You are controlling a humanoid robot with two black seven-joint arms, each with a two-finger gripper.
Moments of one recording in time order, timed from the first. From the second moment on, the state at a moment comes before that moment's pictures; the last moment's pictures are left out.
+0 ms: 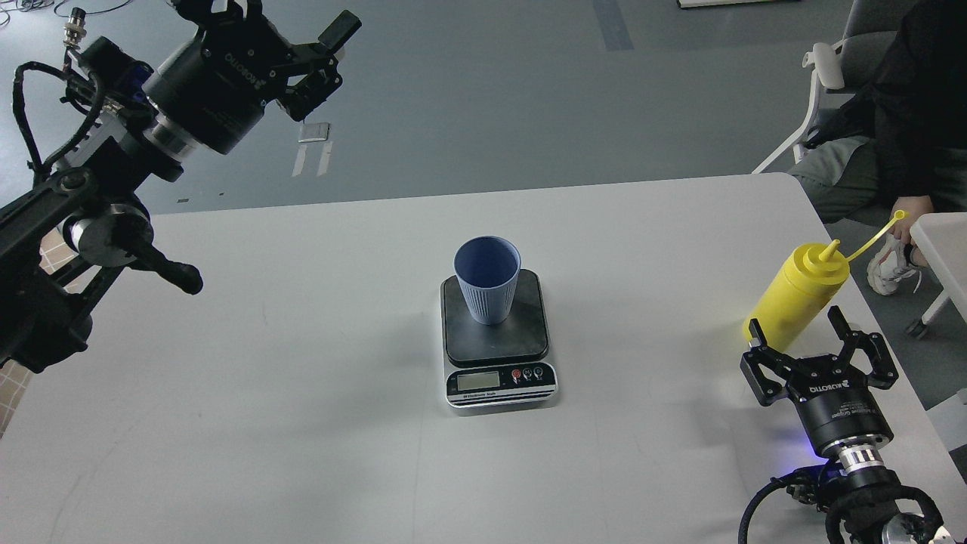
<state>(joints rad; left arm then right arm) -0.86 0.63 -0.74 -1.22 0.45 -0.48 -0.49 -0.23 0.00 1.63 1.21 0.15 0.49 -0.17</state>
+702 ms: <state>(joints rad) -0.84 0.60 -0.78 -1.23 0.45 -0.48 -0.49 -0.30 -0.47 1.90 1.45 0.14 0.49 -0.16</state>
